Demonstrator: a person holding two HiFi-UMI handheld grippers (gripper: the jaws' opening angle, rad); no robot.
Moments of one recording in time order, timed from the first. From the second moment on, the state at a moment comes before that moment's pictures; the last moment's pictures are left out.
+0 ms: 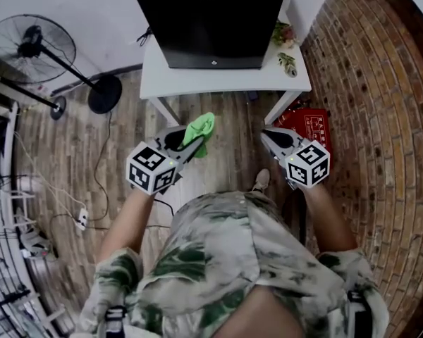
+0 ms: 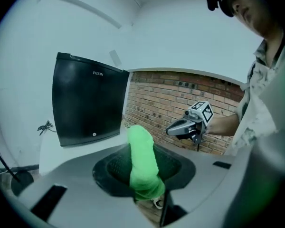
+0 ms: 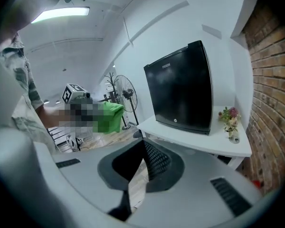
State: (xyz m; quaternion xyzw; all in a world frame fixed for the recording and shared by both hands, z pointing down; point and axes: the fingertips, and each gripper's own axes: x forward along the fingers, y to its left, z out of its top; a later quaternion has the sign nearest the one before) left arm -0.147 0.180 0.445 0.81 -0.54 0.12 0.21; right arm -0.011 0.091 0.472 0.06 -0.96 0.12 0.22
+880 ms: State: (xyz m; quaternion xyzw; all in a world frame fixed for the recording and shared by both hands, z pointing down) left arm -0.151 0.308 0.451 0.81 -0.54 0.08 0.23; right arm -0.013 0.194 0.440 0.08 -0.97 0.08 0.21
